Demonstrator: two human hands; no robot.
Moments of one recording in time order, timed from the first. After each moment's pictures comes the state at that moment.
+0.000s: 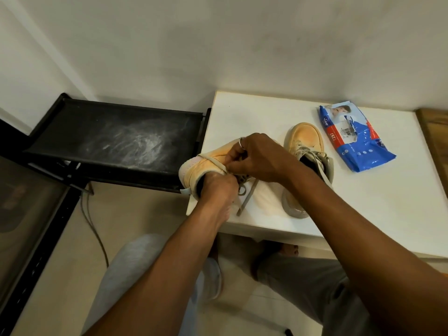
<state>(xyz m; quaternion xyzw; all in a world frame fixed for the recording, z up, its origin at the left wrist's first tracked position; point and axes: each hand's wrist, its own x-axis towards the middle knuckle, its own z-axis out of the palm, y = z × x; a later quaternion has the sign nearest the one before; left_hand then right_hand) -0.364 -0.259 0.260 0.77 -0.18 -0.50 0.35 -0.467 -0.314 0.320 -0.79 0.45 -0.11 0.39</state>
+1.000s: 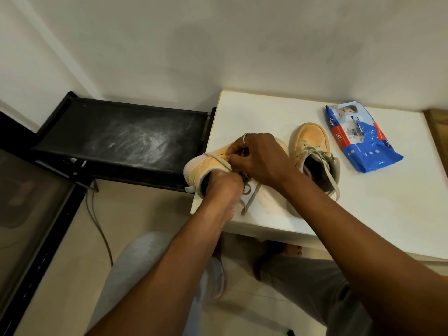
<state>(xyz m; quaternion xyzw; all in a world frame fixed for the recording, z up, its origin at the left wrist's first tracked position) -0.366 -0.263 0.270 0.78 -0.15 -0.51 0.34 -0.455 -0.308 0.310 -0.79 0.49 -0.19 0.33</state>
